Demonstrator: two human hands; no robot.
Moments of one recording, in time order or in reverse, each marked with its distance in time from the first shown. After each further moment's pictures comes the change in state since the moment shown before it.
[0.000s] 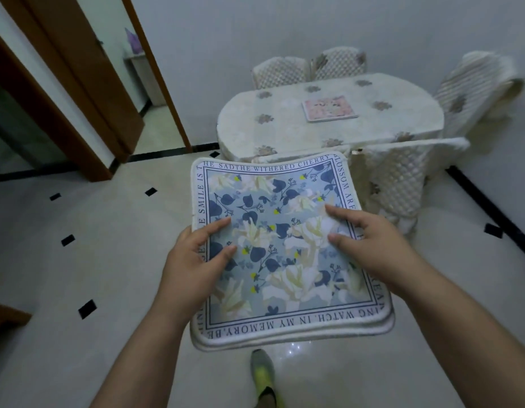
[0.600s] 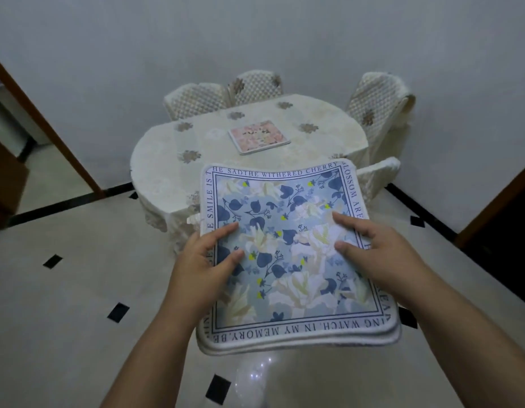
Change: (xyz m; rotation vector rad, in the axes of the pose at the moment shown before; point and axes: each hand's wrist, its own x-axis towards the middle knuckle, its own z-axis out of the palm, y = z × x) left_hand 0.260 0.008 0.122 -0.070 -0.331 0.183; right_hand 0.160 0.001 -0.058 -0.051 0.350 0.184
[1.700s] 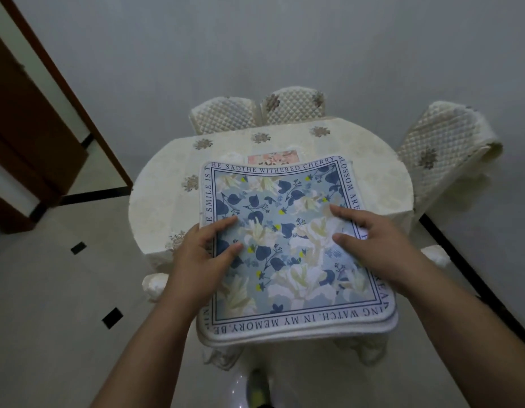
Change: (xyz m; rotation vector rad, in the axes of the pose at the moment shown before) left_hand 0.274 0.058 0.163 0.080 0.236 -0.080; right_hand 0.379 0.011 -0.116 0.032 -0.252 -0.168
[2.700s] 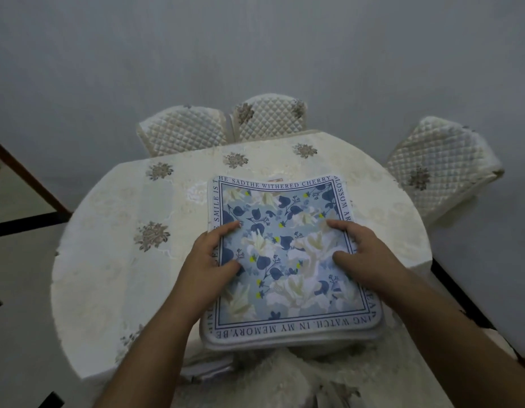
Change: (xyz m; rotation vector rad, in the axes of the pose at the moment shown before) left_hand 0.327 -0.094 0.055 -0.163 -0.329 -0.097; right_hand 0.294 0.008 0.046 -0.262 0.057 0.188
